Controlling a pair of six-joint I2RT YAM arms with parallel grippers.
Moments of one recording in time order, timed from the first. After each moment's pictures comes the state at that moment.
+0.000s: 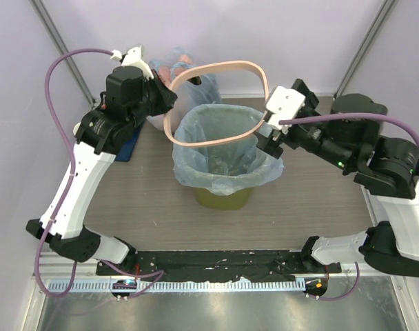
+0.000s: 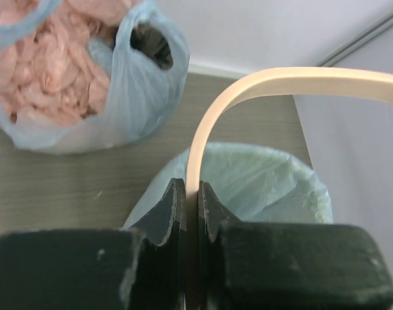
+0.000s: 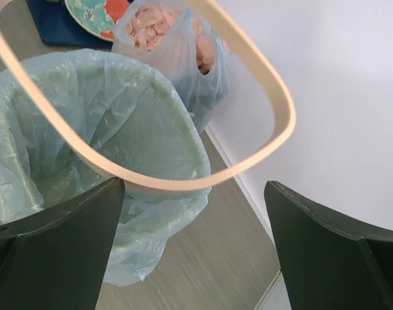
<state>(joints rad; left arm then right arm) -0.51 1.46 1.97 -0.79 -0.16 -0.53 0.96 1.29 2.15 -1.10 0.23 -0.59</state>
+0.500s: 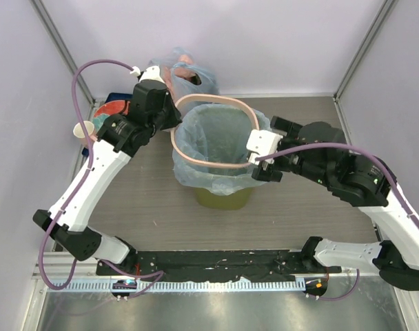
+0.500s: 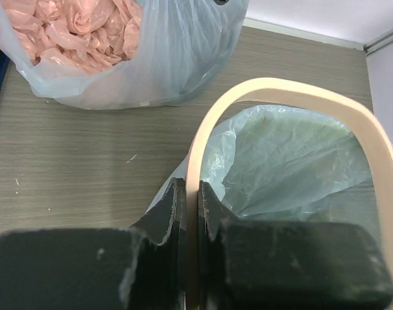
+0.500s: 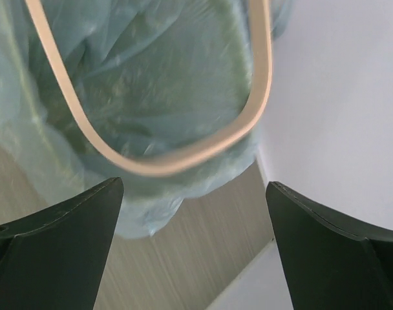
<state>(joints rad) -0.59 1.43 1.77 -0.83 -0.31 -0.57 0.91 1.08 1.68 -0.98 0.18 -0.70</state>
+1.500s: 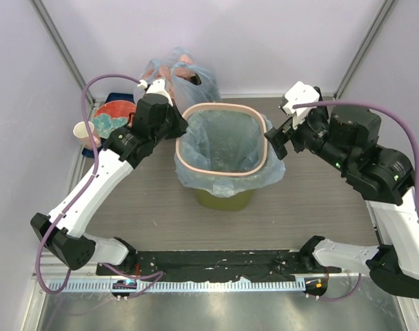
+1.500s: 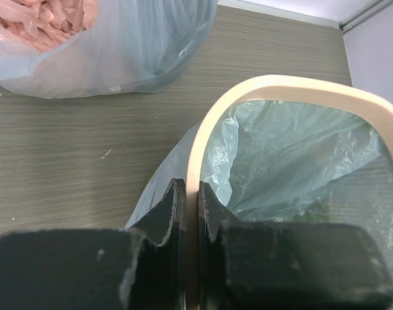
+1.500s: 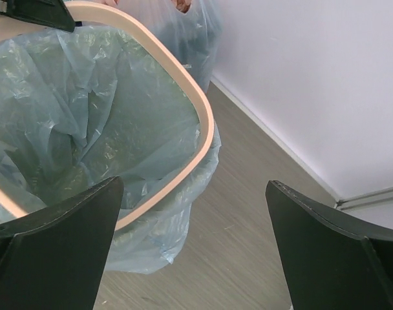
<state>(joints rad) -0.59 1.37 1.52 -0.63 -0.22 -0.58 0.70 1.08 1.79 -0.94 0.14 -0.37</state>
